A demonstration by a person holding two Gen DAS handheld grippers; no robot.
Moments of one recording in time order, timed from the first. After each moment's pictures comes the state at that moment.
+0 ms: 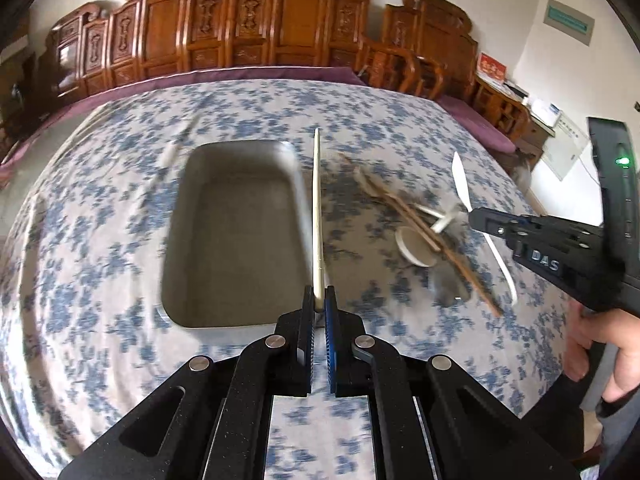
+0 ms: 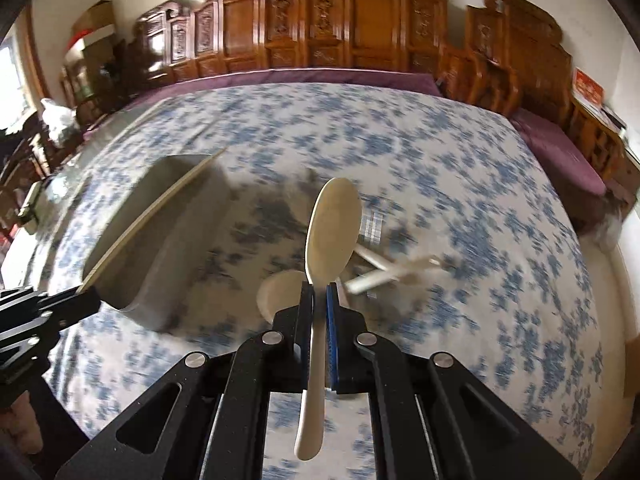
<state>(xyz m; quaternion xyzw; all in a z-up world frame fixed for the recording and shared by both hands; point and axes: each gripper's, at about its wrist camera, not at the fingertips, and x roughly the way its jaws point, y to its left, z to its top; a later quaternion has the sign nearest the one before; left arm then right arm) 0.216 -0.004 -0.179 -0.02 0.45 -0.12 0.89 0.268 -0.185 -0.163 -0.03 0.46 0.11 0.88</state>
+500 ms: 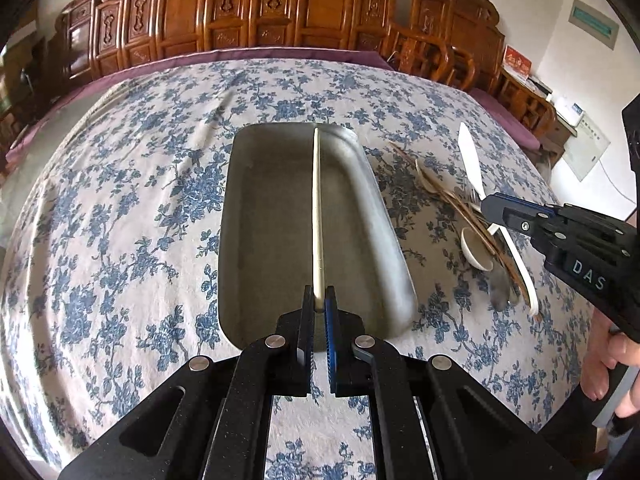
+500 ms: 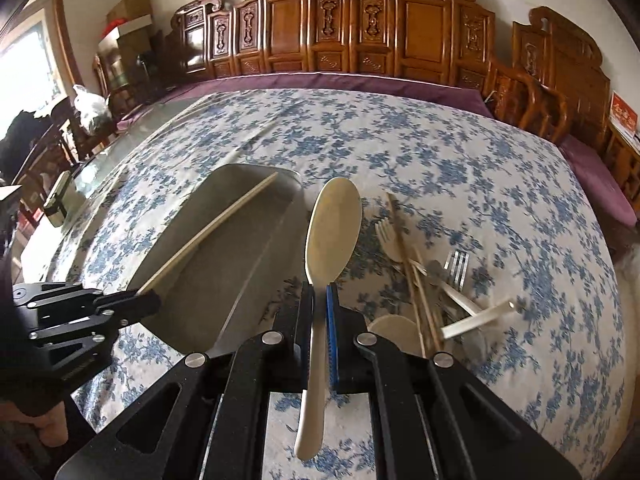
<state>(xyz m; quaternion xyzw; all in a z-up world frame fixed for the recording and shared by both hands) 0.250 0.035 -0.198 -0.02 0.48 -0.10 0.87 0.287 -0.124 -0.159 -0.03 0.45 0.17 0.88</state>
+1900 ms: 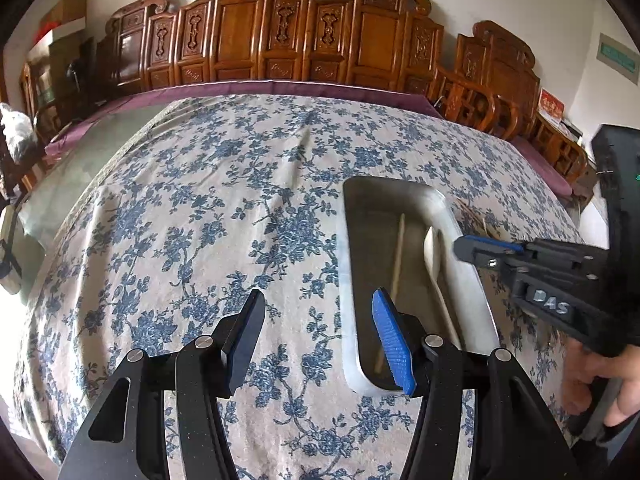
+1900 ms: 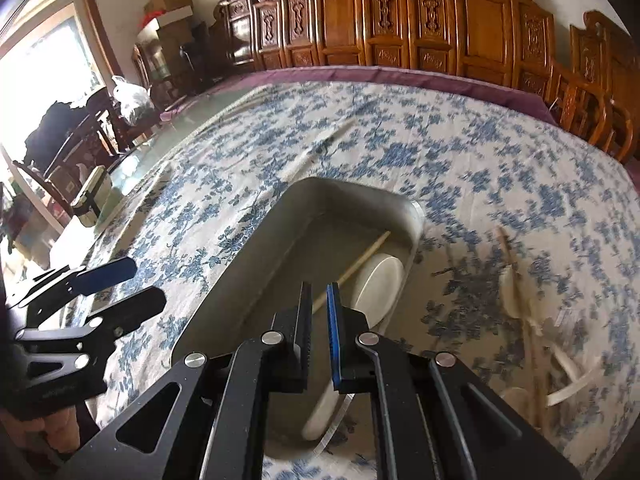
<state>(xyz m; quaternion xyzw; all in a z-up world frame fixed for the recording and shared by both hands) 0.252 0.102 -0.179 -0.04 0.42 -0.03 0.91 0.317 -0.057 -0.170 -0.03 0.44 0.25 0.86</state>
